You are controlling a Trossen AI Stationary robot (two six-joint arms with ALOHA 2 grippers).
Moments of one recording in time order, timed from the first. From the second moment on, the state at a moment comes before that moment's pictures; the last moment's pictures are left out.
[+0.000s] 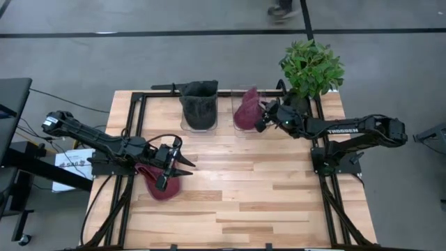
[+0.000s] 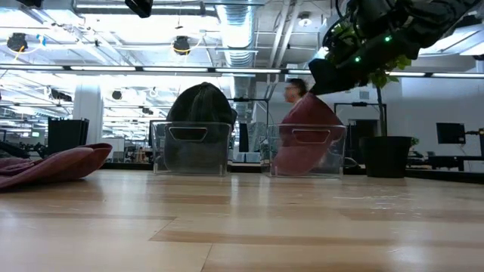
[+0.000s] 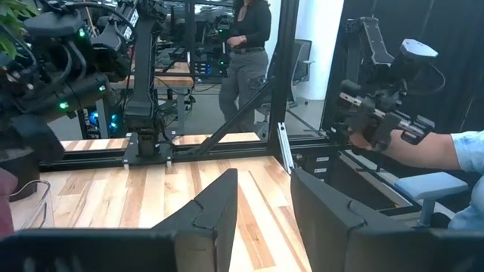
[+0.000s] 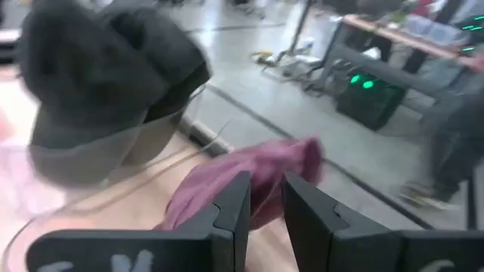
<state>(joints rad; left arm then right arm) -0.35 0.92 0.51 0.42 -0.06 -0.02 -0.27 1.20 0.57 0.28 0.60 -0.06</state>
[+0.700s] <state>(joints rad) -0.35 0.92 0.51 0.40 -0.06 -0.02 -0.16 1.19 0.57 0.07 0.47 0.09</state>
